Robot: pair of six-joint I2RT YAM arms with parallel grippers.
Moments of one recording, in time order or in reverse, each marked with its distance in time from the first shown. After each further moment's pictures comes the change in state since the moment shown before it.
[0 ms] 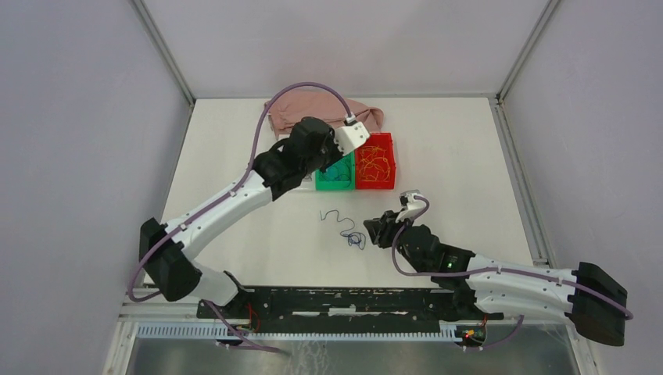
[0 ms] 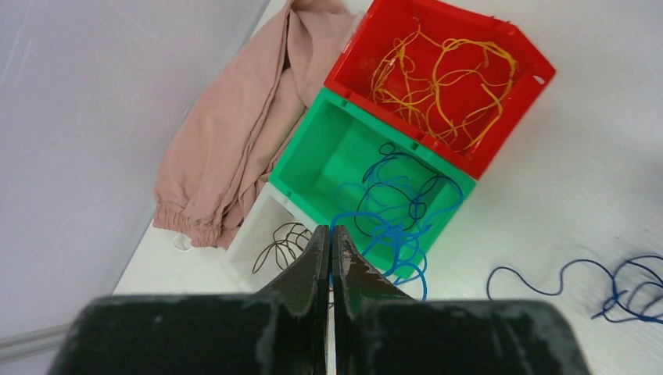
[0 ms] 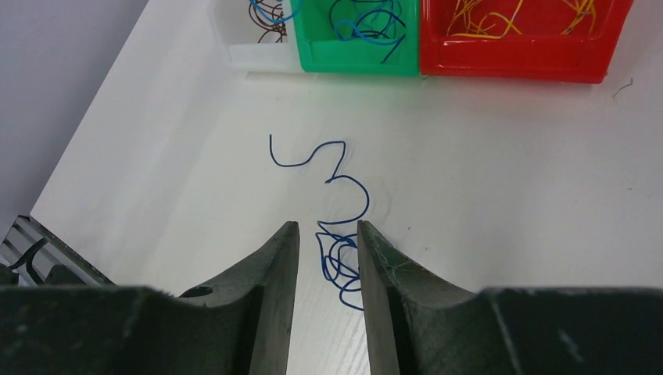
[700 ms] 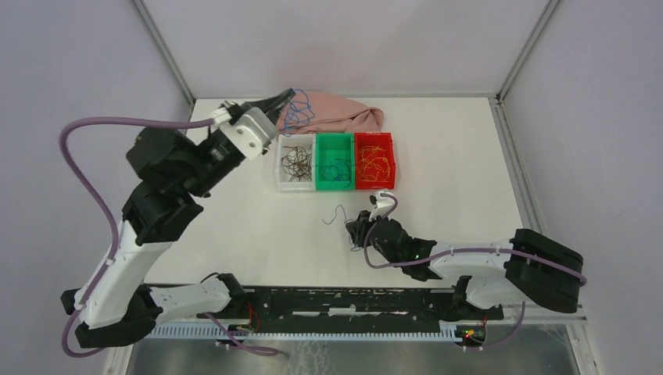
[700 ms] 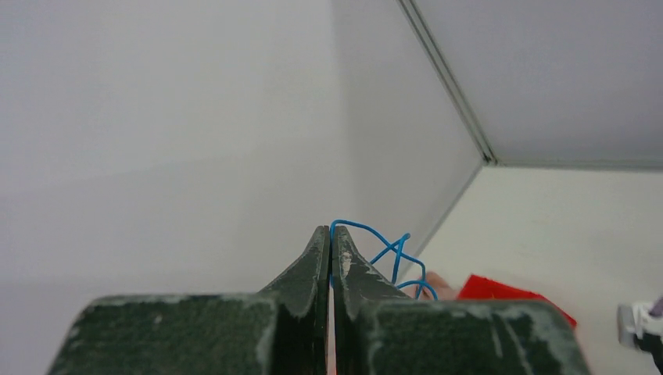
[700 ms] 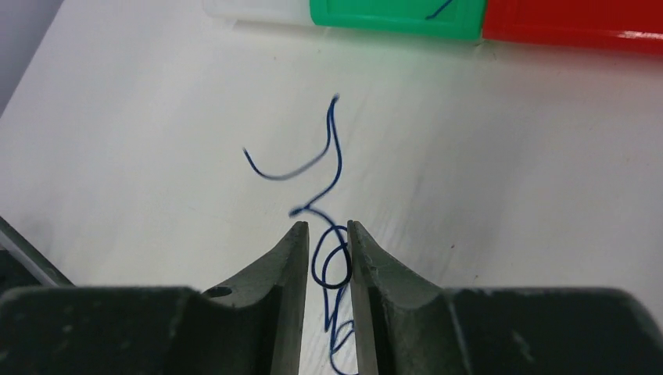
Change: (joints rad) left arm -0.066 -0.342 0.396 0.052 0.177 0.153; right arm 0.000 0.451 0.081 0.266 -0.051 -0.015
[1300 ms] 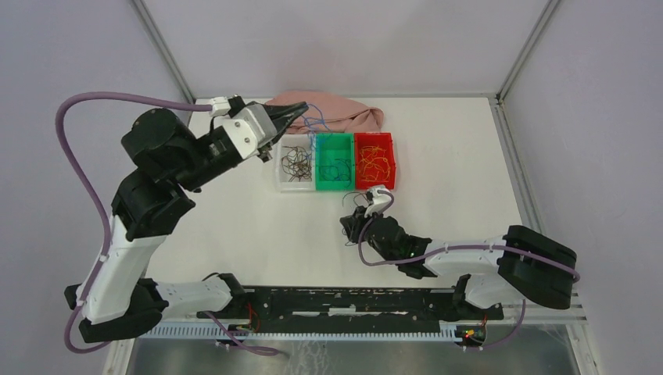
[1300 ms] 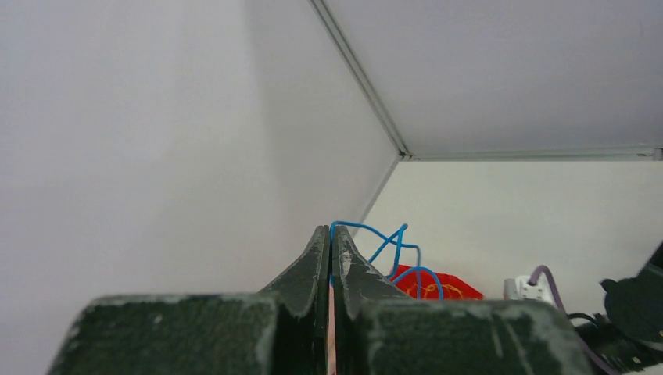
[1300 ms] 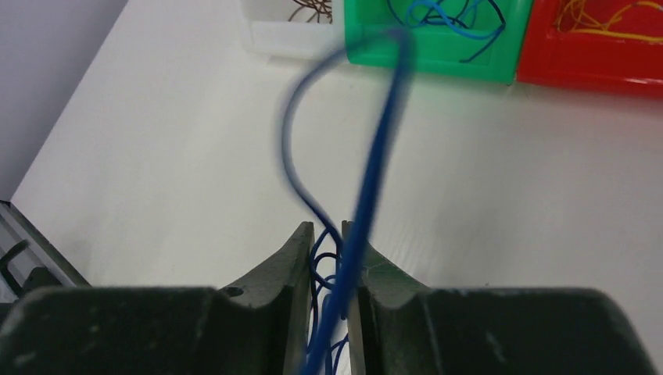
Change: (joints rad) left arm 0.000 0.041 0.099 -0.231 0.162 -0.133; right arm 0.000 0.002 0.053 0.056 -0.007 -0.026
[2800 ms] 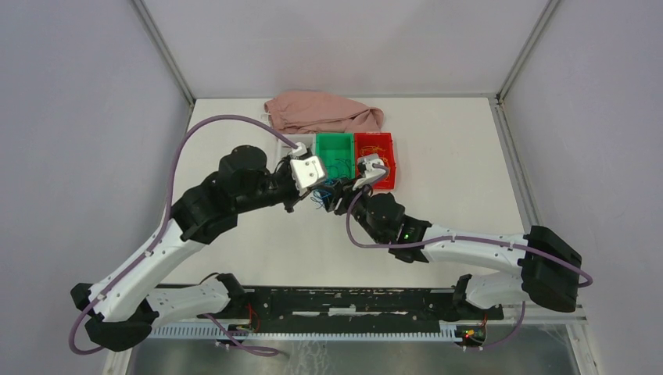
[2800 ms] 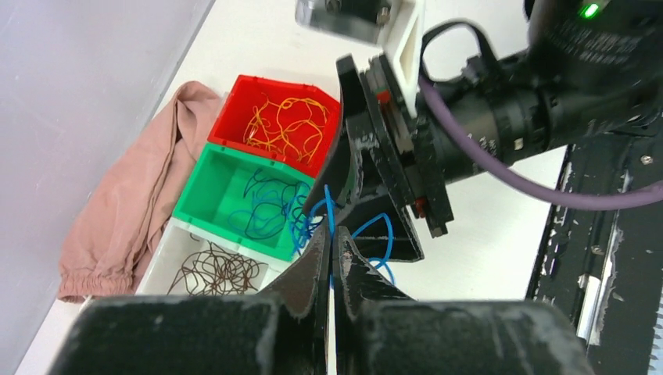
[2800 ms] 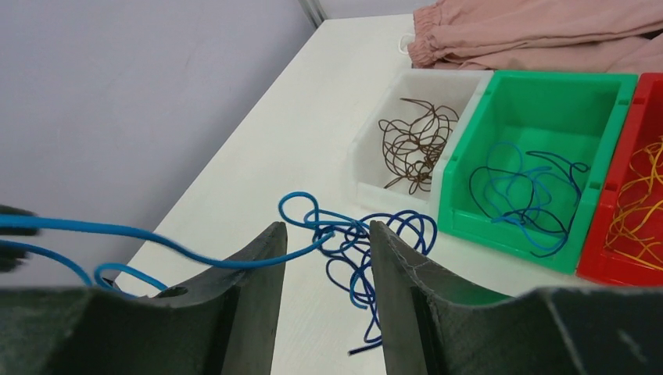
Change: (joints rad) left arm 0.000 -0.132 -0.561 -0.087 0.003 -0.129; right arm -0.002 -0.034 0.310 -0.045 0.026 -0.164
